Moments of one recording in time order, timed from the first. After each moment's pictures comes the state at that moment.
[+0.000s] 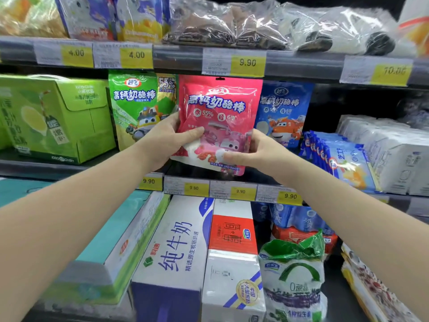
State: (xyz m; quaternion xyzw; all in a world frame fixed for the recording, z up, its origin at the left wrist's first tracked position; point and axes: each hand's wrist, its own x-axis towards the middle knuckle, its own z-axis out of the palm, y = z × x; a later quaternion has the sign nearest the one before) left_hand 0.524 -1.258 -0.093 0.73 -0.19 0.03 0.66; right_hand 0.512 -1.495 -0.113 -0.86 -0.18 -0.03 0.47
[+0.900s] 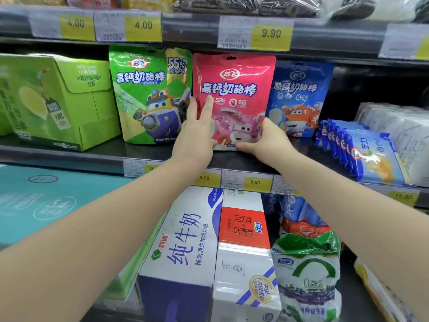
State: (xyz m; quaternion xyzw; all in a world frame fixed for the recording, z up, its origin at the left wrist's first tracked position) left_hand 0.555 -1.291 -0.143 0.91 -0.13 0.29 0.26; right_hand 0.553 -1.474 -0.133 -0.90 -0.05 -0.17 0.40
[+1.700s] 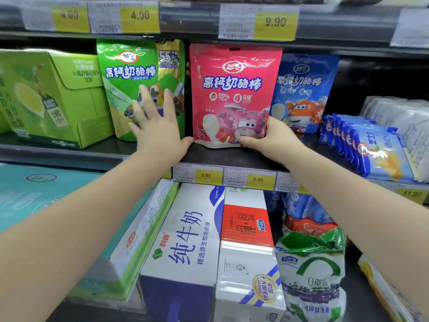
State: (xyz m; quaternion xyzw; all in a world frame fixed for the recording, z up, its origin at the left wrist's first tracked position) left_hand 0.554 -1.240 -0.142 0.94 0.03 0.32 0.11; right_hand 0.563 -1.486 -0.138 -0.90 -0.07 -0.16 0.40
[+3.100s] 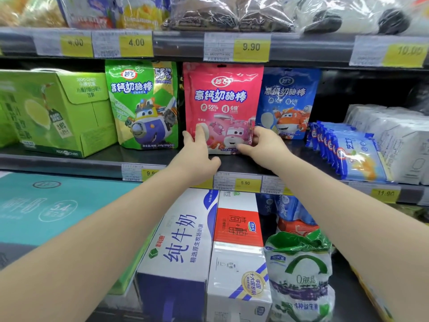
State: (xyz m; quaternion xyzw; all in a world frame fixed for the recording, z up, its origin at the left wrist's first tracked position) left_hand 0.517 -1.300 -0.140 0.96 -0.09 0.10 0.26; right_hand 0.551 -1.490 -0.136 -0.90 -0.05 -0.16 0.39
